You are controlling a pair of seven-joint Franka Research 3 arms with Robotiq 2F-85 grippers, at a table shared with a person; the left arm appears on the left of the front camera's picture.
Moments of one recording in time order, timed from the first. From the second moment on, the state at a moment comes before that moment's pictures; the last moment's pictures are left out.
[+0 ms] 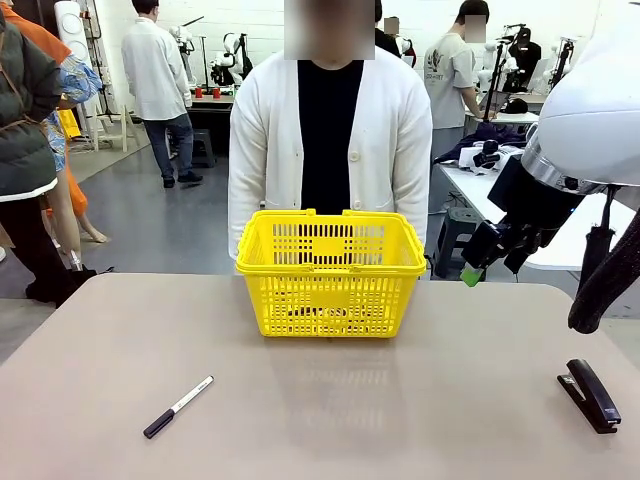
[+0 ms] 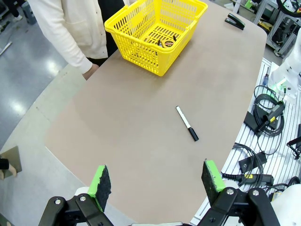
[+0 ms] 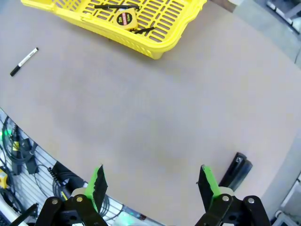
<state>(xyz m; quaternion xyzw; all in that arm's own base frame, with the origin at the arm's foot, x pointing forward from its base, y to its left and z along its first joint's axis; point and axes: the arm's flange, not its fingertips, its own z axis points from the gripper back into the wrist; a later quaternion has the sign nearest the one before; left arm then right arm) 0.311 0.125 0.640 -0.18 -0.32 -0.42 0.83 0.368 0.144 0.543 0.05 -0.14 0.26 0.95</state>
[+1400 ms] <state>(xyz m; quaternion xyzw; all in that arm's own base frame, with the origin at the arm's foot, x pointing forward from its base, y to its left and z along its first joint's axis) 0.311 0.125 0.640 -0.18 -0.32 -0.42 0.83 0.272 -0.055 0.616 0.35 -0.24 0.35 0.84</state>
